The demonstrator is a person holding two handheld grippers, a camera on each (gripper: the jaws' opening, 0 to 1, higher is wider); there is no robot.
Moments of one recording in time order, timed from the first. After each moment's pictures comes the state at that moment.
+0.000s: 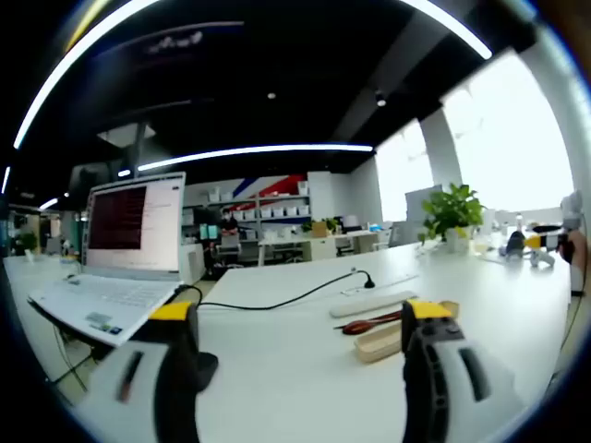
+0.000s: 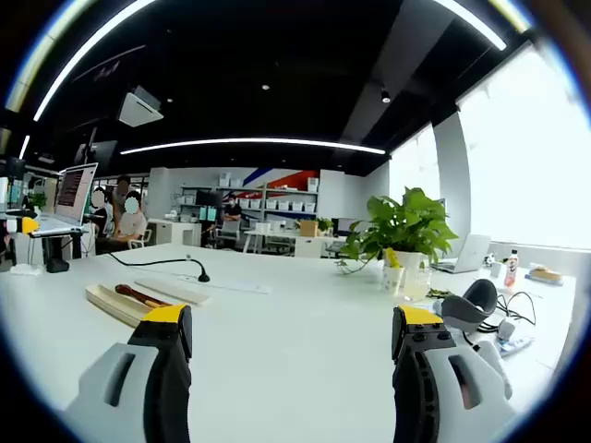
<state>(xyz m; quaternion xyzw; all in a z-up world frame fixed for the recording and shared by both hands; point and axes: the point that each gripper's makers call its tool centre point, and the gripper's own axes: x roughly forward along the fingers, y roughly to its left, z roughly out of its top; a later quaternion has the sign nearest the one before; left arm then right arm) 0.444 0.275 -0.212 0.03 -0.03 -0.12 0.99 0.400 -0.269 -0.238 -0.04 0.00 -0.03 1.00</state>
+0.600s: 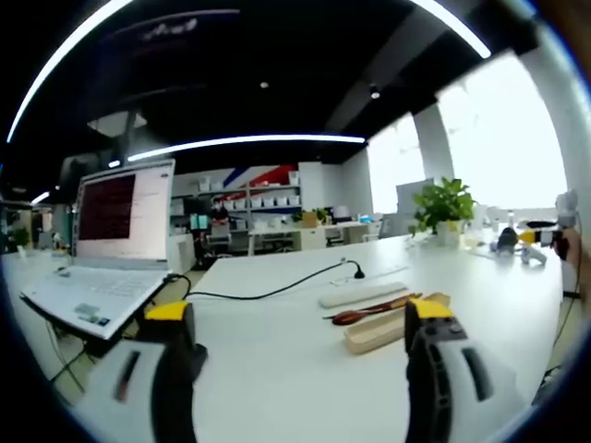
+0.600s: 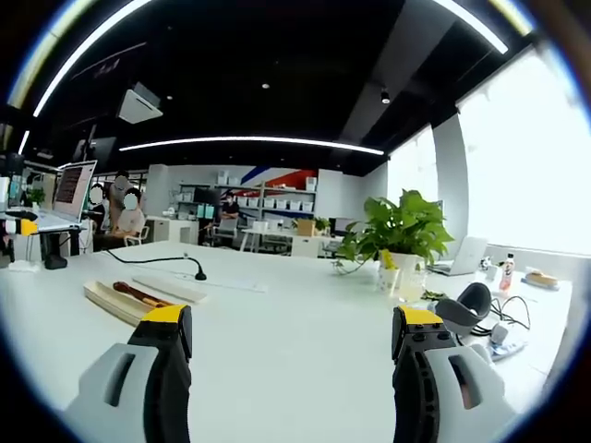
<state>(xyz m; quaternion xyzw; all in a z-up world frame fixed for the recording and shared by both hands) 0.446 0.267 -0.224 0.03 0.00 -0.15 0.99 0.393 -0.270 -0.233 -0.05 0.00 -0.04 1.00</state>
